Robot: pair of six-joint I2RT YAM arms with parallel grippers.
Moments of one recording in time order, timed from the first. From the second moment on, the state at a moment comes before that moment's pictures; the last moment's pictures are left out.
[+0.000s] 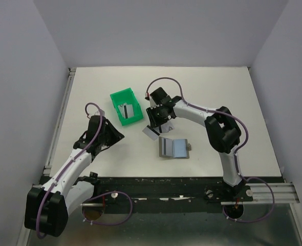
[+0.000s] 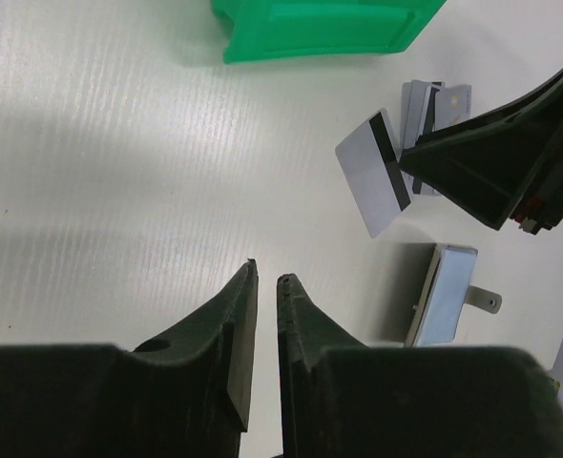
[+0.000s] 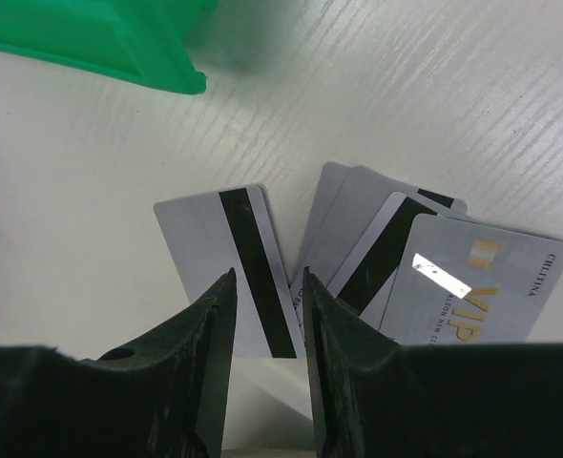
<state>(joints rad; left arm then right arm) -0.26 0.95 0.52 -0.29 0.15 -0.81 0.70 2.09 1.58 -0.53 -0.18 0.19</state>
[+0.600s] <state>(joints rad) -0.28 0.95 0.50 -0.28 0.16 -0.82 0.81 2.10 1.53 -0.53 -0.18 0.13</state>
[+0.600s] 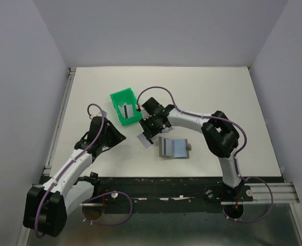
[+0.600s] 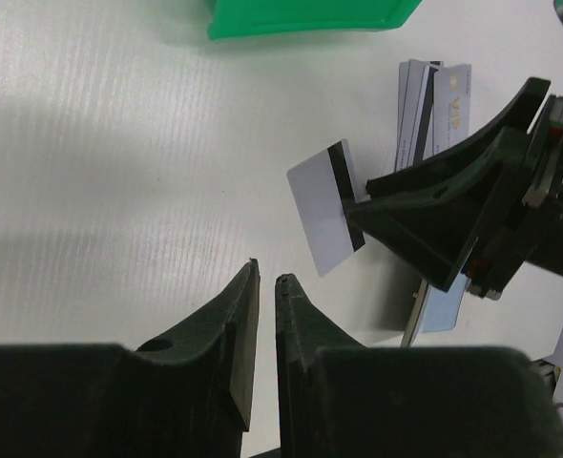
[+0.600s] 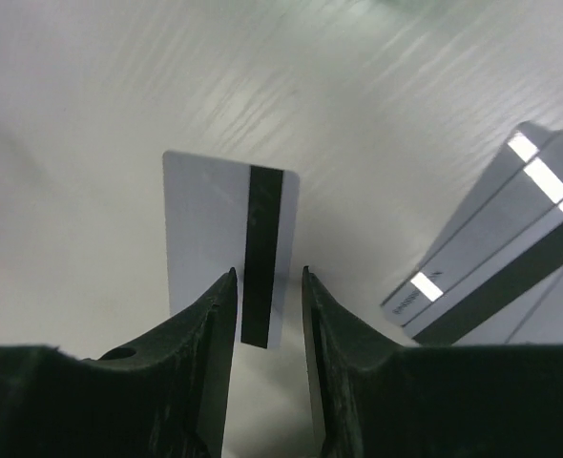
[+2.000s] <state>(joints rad) -0.64 1.68 0.96 -0.20 -0.09 -0.63 0.99 1.06 0.85 -0.38 0.00 0.47</state>
